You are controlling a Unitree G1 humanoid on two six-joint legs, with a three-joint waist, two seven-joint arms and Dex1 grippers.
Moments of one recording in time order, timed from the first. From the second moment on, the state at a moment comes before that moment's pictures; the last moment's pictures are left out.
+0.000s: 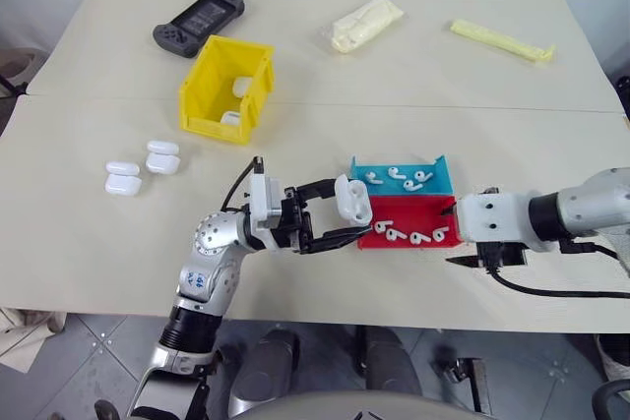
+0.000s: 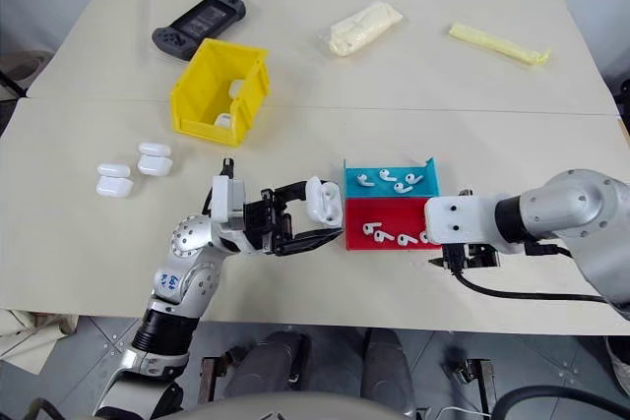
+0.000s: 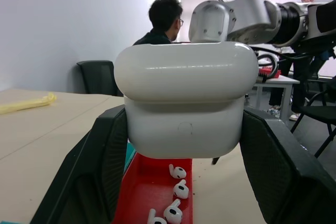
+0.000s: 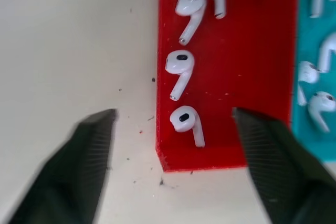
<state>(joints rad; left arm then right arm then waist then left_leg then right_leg) -0.28 0.20 -0.15 -0.10 -0.49 -0.01 -1.06 -0.32 -1.27 0.23 -0.43 0.13 0.37 1.20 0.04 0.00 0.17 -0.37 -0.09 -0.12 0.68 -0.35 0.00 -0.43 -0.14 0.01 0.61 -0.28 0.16</state>
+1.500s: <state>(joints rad) -0.23 0.24 -0.16 -0.19 -0.49 0.04 -0.96 -0.46 -1.08 0.33 -0.23 -0.14 0.08 1.38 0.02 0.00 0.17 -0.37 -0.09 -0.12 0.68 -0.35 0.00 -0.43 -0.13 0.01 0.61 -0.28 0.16</state>
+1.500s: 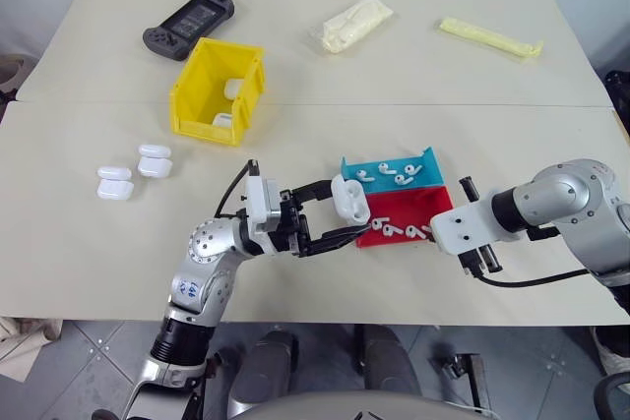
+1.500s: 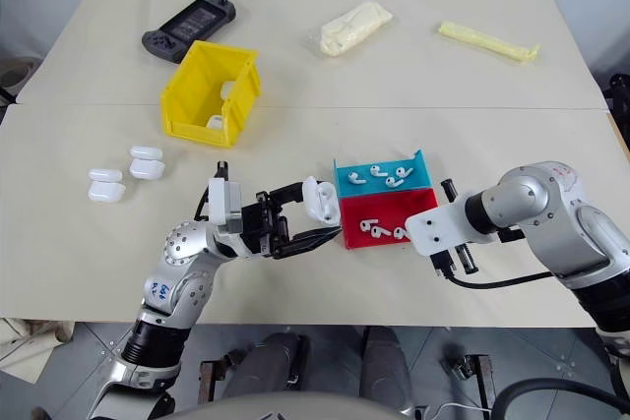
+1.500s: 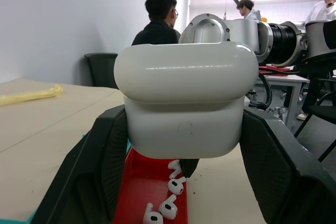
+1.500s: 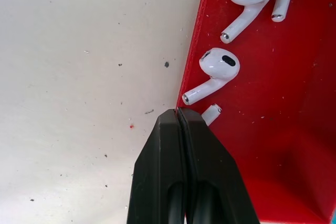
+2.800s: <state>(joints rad) -0.22 0.25 -0.16 -0.19 -0.49 0.04 -0.95 -0.53 -1.00 0.31 -0.45 0.08 0.86 1.26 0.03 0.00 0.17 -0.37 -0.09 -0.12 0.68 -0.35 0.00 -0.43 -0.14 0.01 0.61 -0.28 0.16</state>
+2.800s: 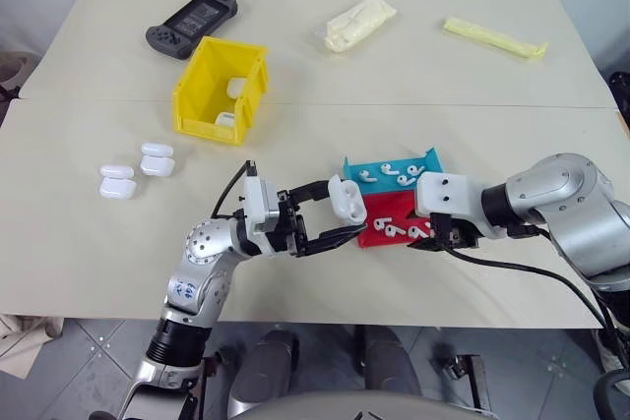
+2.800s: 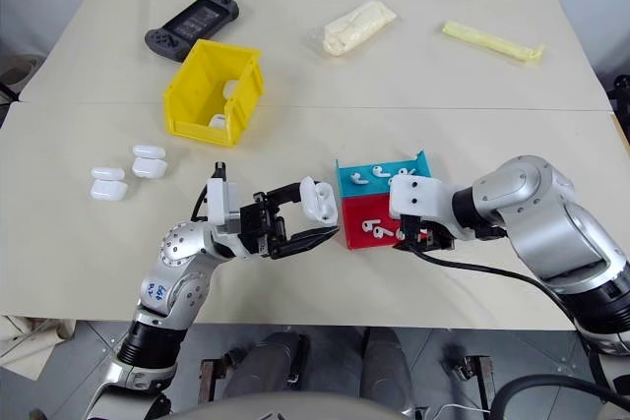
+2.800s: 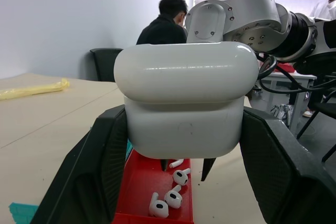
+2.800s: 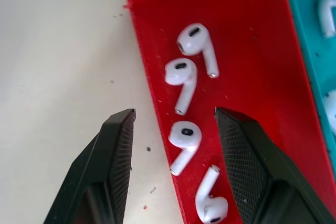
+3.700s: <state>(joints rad) -0.22 0.27 -0.16 -0.22 -0.49 0.05 -0.94 -0.52 -1.00 0.35 -0.46 0.12 0.94 1.16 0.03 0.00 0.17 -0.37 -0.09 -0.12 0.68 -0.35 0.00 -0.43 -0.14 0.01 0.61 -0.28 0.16</state>
